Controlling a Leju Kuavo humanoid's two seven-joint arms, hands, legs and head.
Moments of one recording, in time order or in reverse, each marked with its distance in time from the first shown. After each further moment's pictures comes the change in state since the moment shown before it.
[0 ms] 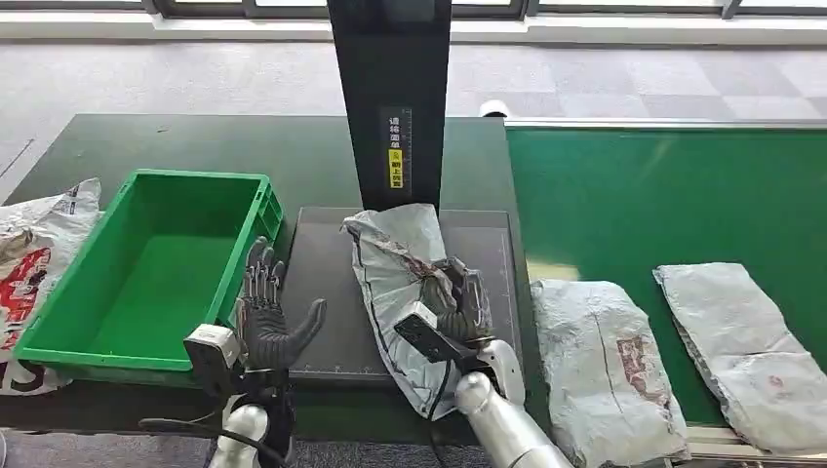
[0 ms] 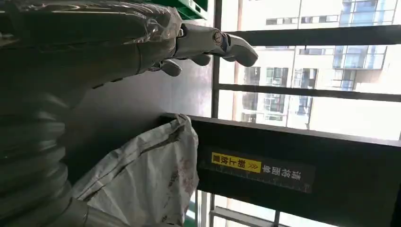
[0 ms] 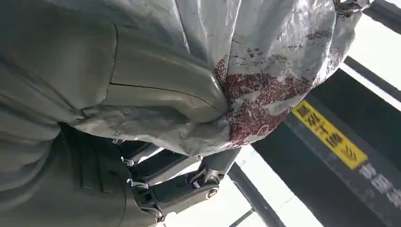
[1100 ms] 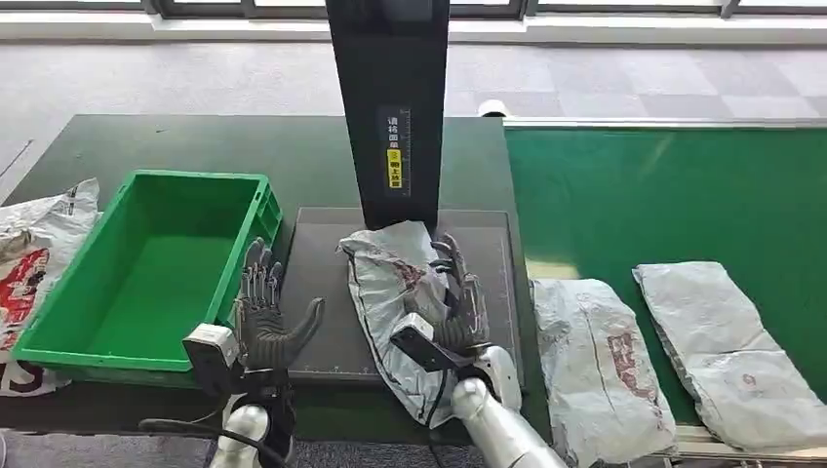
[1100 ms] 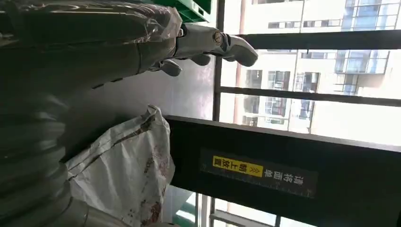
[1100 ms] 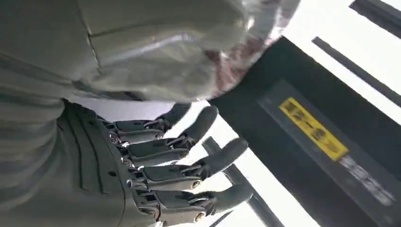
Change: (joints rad) left arm -0.001 0.002 0.000 0.006 0.011 0.019 0.000; right arm 0.028 0.002 0.043 -0.027 -0.032 -0.067 -0.053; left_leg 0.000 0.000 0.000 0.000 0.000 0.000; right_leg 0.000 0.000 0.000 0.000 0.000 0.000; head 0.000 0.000
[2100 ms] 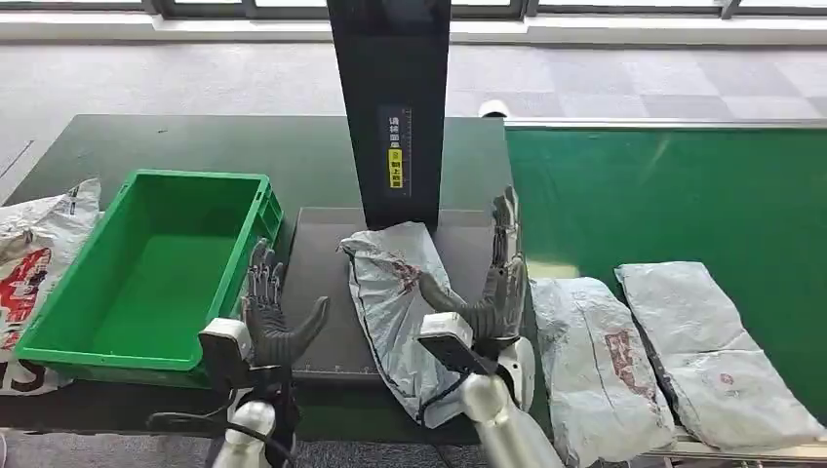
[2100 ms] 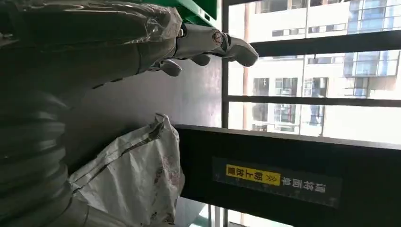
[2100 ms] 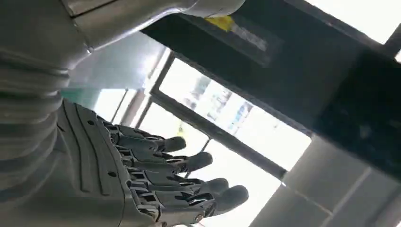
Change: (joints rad) left arm -0.036 0.002 0.000 0.072 -0.049 0.056 0.001; right arm 0.154 -0.009 0.041 -0.560 -0.119 -0.007 -0.023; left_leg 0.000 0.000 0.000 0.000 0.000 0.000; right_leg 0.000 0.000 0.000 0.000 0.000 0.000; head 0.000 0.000
